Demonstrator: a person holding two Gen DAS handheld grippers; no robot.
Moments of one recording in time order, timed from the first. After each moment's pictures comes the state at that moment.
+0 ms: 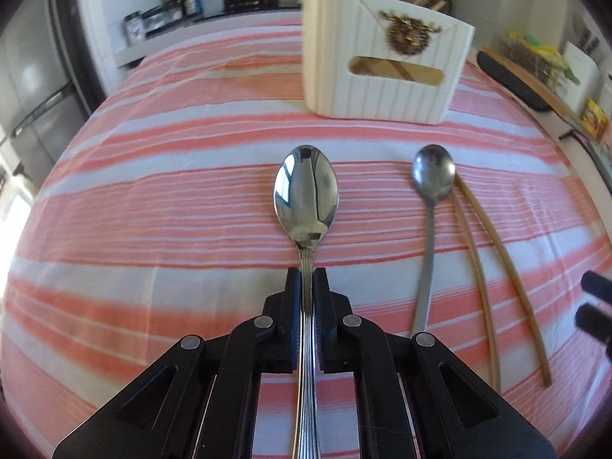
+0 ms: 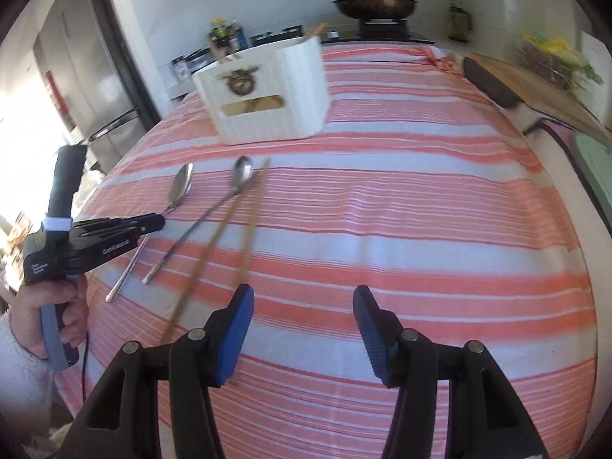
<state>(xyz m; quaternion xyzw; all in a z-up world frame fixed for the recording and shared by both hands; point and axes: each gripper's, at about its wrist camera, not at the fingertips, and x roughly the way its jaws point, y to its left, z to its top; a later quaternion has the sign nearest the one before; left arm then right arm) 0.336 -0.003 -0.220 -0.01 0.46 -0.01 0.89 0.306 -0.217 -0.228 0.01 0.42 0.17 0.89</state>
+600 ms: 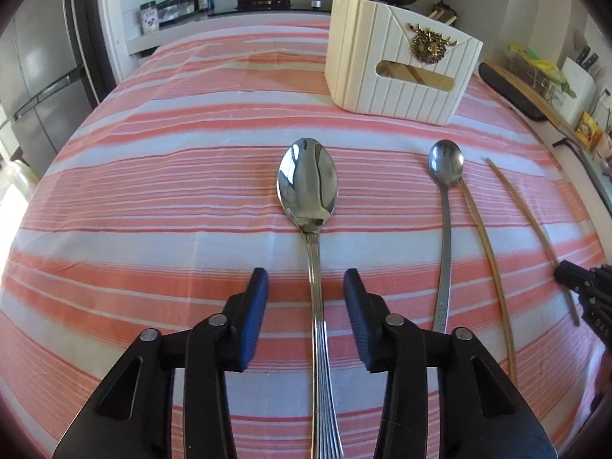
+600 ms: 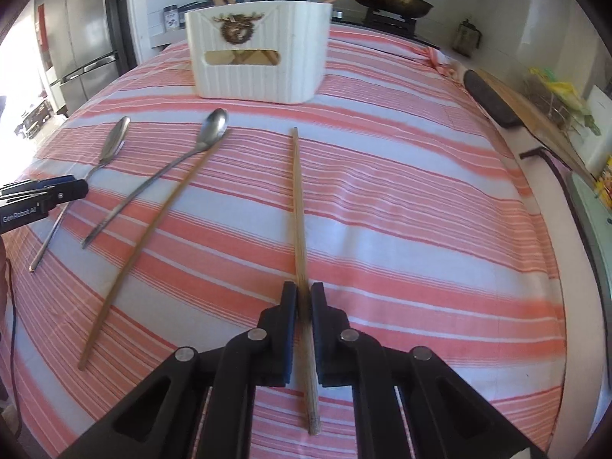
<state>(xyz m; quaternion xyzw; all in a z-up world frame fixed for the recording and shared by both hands) 0.318 0.021 -0.222 -0.02 0.45 -0.03 0.89 0.320 -0.213 -0.252 -0.09 0.45 0.08 0.89</state>
